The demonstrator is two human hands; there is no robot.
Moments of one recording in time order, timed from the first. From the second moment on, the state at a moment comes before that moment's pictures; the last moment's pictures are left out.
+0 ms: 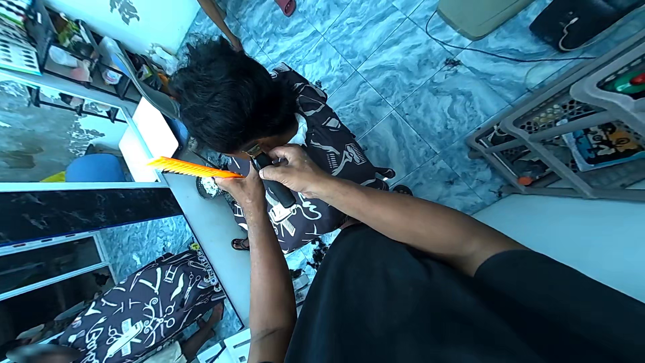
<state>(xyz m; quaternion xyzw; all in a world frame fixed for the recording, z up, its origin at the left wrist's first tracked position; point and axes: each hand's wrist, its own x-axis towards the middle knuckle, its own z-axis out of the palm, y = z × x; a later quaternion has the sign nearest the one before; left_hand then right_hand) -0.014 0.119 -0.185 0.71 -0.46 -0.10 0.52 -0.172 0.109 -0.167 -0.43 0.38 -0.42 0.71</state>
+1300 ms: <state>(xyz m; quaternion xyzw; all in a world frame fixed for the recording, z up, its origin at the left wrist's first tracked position) -0.013 0.116 -0.190 0.73 -0.45 -0.09 0.51 -0.177 0.105 -0.169 -0.43 0.36 -0.40 0.72</state>
